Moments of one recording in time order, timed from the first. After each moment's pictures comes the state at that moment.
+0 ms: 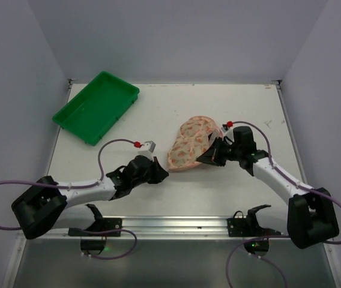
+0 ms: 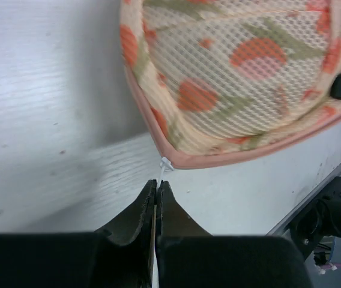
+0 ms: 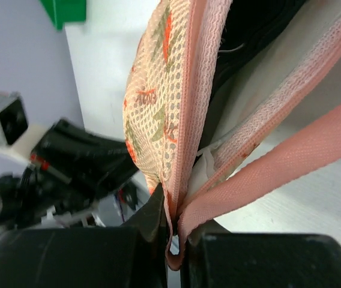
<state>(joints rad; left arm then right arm) -0.90 1.28 0.44 0.25 -0.09 -0.84 0.29 1.19 0.59 -0.12 -0.60 0.85</state>
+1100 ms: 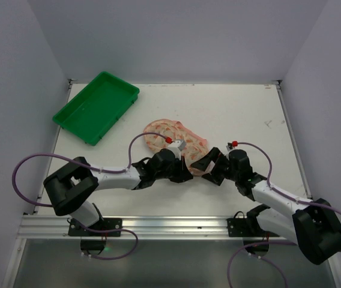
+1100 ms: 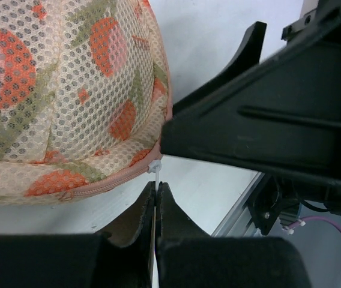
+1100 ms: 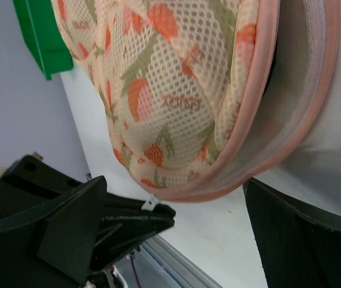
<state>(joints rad) -0.98 1.58 0.70 0.31 0.11 -0.79 0.46 1.05 0.28 0.18 -0.32 1.14</state>
